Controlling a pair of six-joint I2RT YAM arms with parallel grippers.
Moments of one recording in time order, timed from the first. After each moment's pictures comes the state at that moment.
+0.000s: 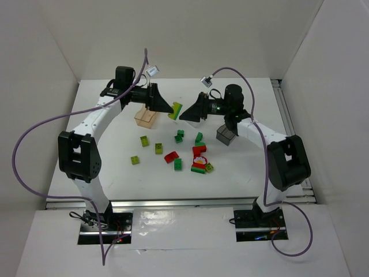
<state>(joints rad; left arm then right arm) -0.19 1.81 1.60 -0.40 1.32 -0.22 0.35 1.65 1.11 0.51 -1.06 0.70</state>
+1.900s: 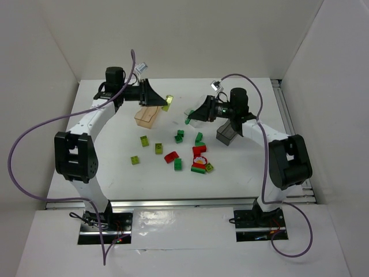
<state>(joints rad) -0.11 1.79 1.49 -0.14 1.21 -0.50 0.27 1.67 1.06 0.41 -0.96 0.65</state>
